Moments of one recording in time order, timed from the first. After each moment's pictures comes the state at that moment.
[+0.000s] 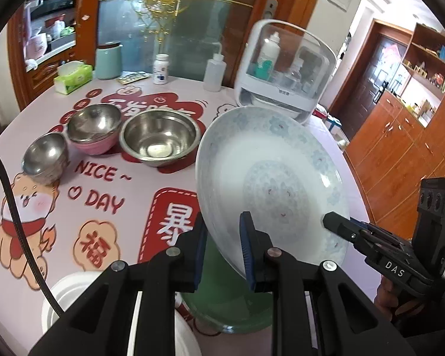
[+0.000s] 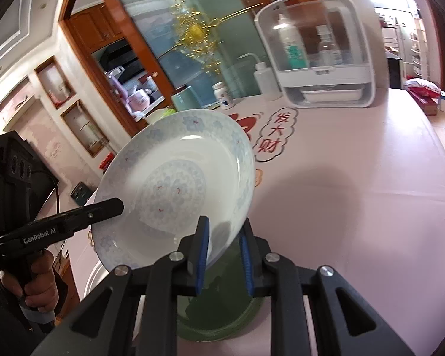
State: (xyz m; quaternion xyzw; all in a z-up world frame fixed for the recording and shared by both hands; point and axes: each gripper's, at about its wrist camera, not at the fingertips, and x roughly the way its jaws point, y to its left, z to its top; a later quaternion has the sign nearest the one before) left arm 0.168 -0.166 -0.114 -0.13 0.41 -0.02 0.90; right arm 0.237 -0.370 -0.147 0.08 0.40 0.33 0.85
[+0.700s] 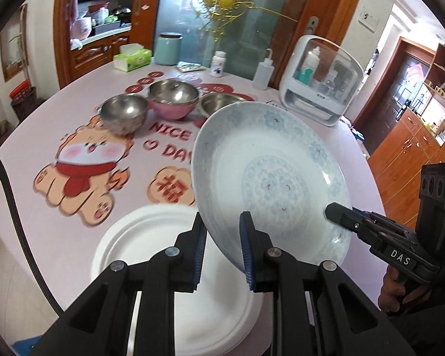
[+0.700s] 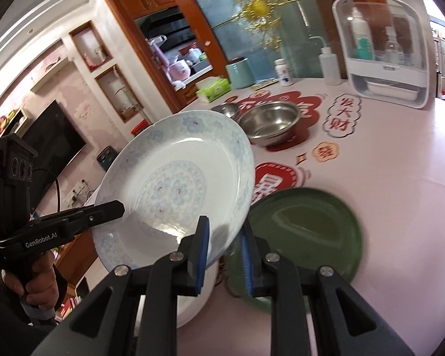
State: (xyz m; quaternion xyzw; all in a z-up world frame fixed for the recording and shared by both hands) left arm 0.041 -0.096 -0.120 -0.16 0.41 0.05 0.90; right arm 0.155 -0.287 -0.146 0.03 0.41 0.41 0.81
